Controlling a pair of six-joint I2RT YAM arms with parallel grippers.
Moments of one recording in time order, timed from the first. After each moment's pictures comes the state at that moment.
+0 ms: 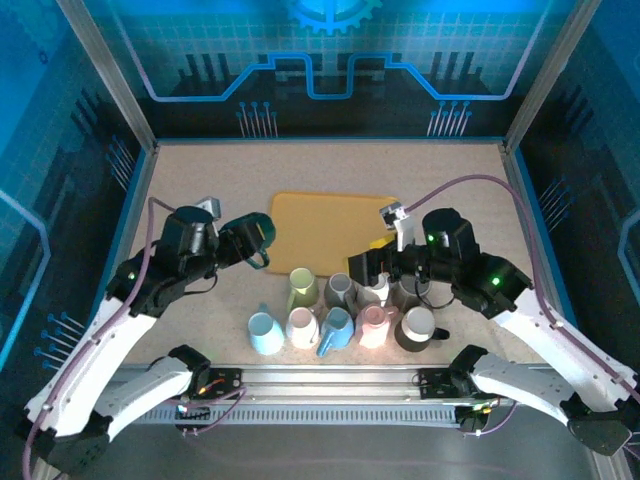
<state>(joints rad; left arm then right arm) -0.47 0.84 1.08 -0.85 -0.01 -0.80 0.73 0.90 1.04 -0.59 -0.32 0.45</state>
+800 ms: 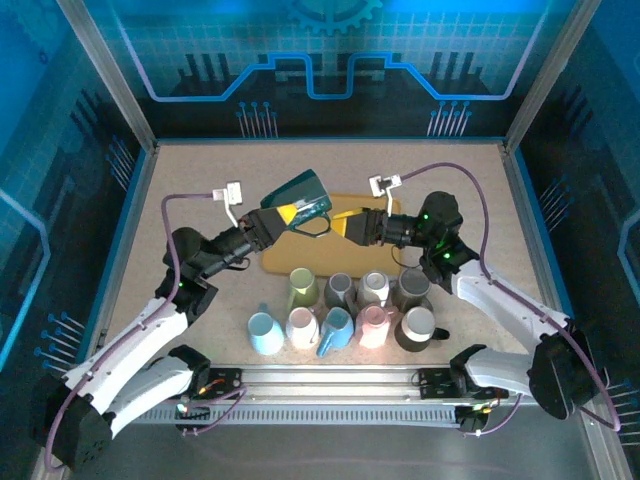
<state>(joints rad) -0.45 0.89 0.62 0.57 0.51 -1.08 0.50 1.20 0.79 0.52 -0.91 0.95</state>
